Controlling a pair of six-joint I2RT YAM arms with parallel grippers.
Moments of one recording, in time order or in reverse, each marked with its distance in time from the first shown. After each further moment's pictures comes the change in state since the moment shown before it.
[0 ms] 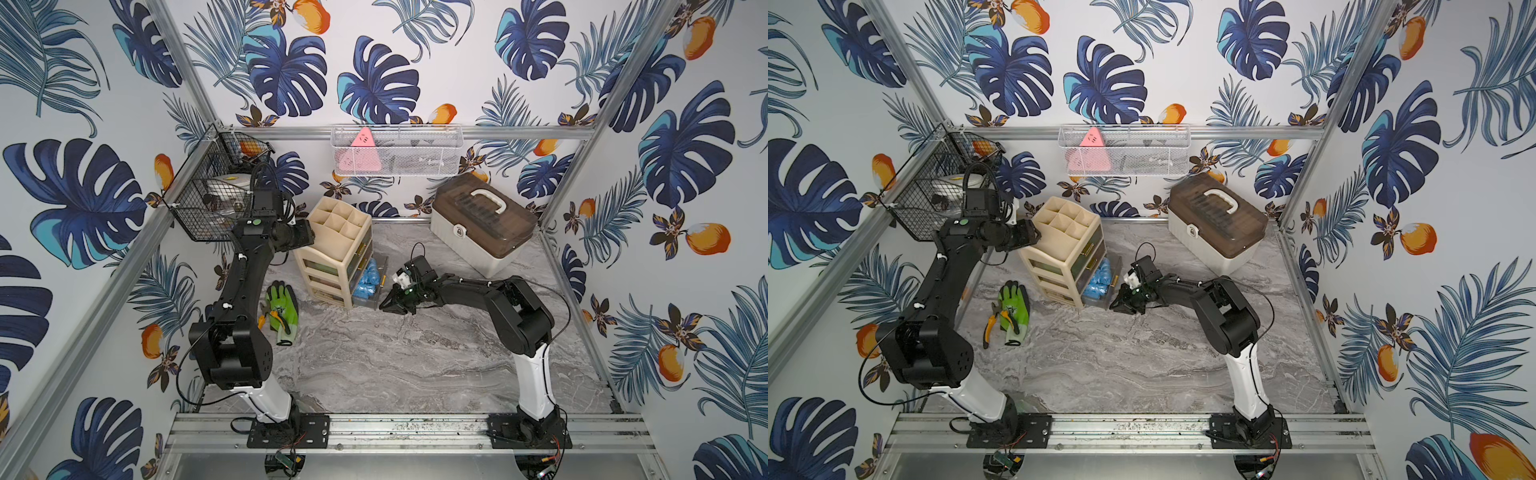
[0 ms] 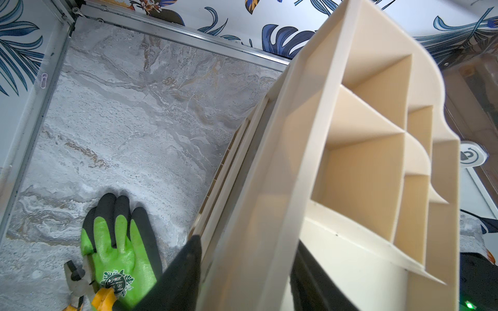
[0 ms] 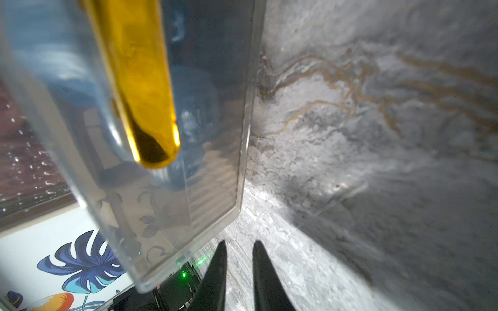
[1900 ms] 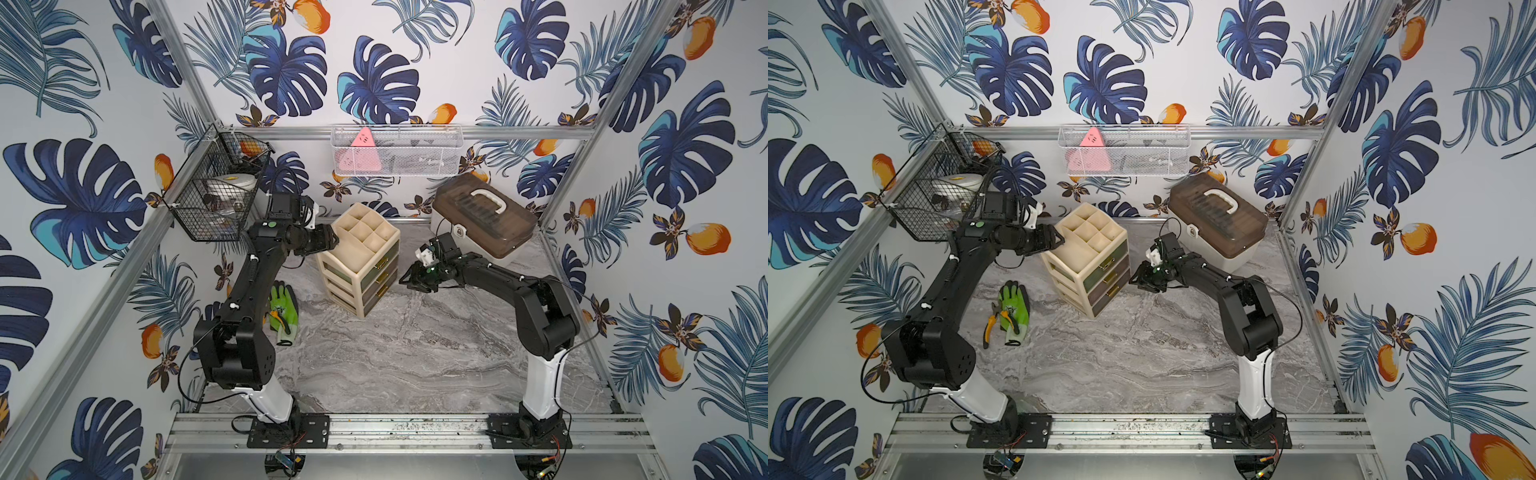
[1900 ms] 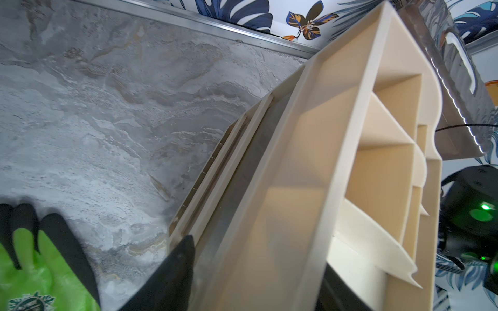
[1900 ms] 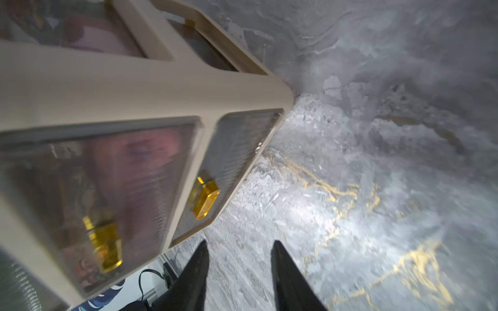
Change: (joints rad) left arm -0.107 -0.014 -0.037 -0.009 0.151 -0.026; right arm -0.158 -0.155 0.074 -0.241 0.088 -0.196
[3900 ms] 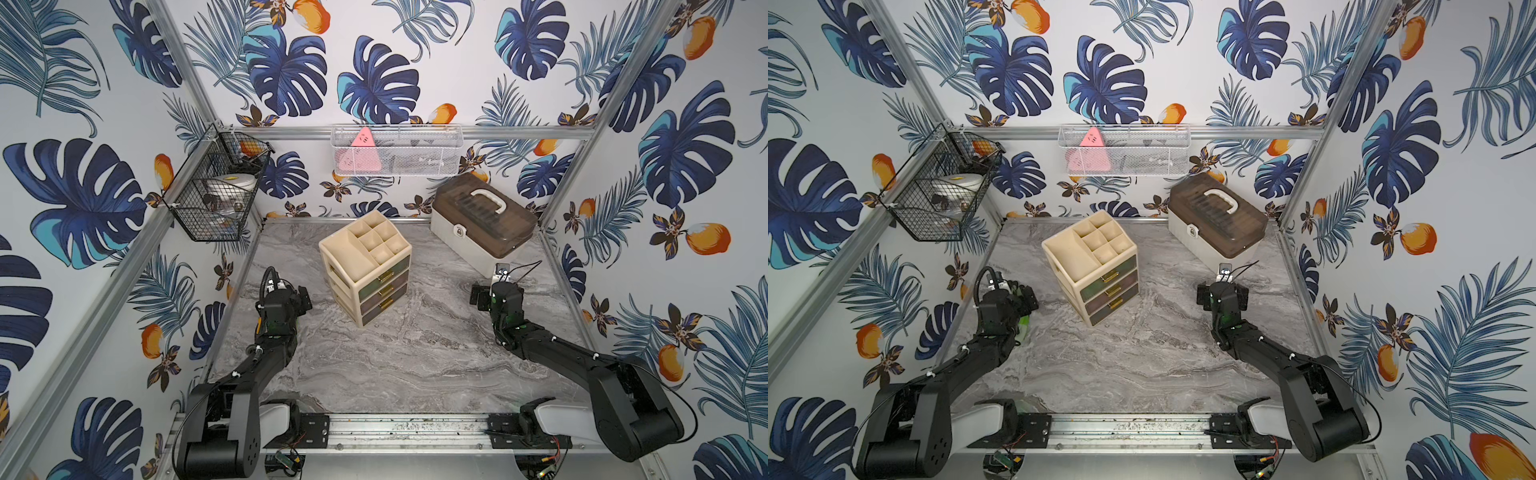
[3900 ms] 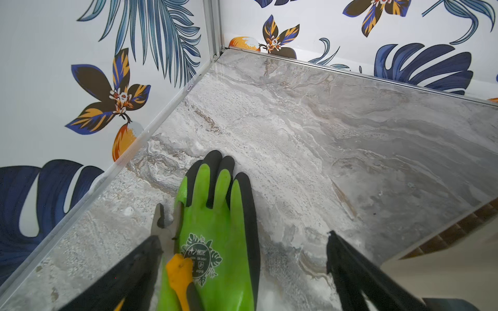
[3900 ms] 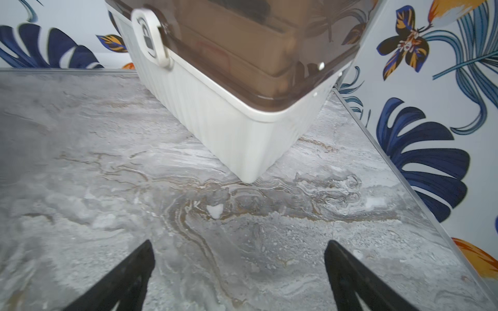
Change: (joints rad) left arm 0.098 -0.467 -1.294 1.316 -0.650 0.068; right arm -0.161 -0.636 -0.943 0.770 1.041 -0.566
